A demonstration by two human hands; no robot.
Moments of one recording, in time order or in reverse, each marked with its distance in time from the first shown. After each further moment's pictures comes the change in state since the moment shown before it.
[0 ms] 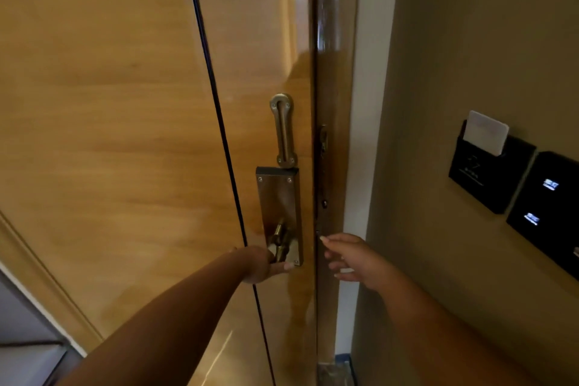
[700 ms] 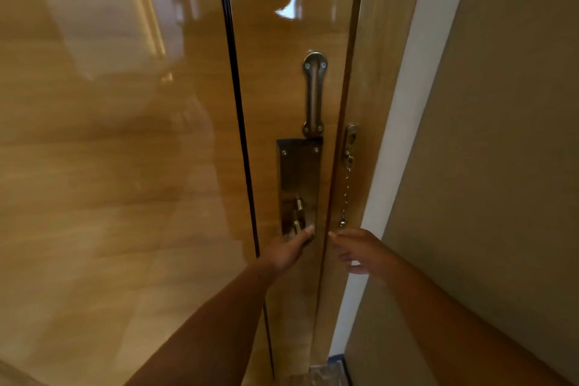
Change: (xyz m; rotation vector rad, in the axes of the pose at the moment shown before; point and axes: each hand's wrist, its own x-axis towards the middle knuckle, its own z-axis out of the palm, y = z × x) left_hand 0.170 -0.025 -0.012 -1.183 0.087 0.076; right_hand 0.148 -0.029 0.006 0.007 0.171 0.124
